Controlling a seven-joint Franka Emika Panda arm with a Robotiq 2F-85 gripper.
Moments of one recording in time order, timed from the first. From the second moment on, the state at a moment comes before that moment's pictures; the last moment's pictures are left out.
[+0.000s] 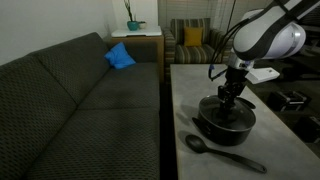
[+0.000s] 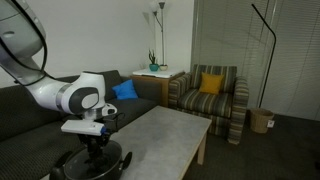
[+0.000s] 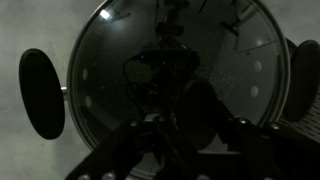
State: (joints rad) arm 0.05 1.26 0.13 -1.31 -0.05 2.53 -0.18
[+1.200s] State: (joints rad) arm 0.06 1.26 0.12 -1.30 -0.05 2.52 -0.18
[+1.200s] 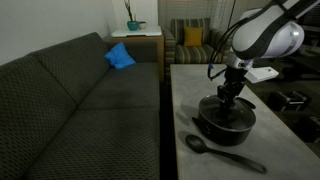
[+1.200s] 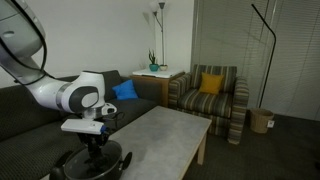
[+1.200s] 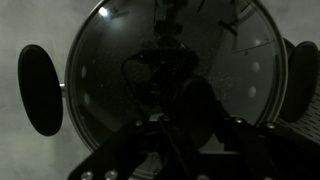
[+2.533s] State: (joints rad) arm 0.09 1.06 0.07 -1.48 -0.06 2.51 -0.09
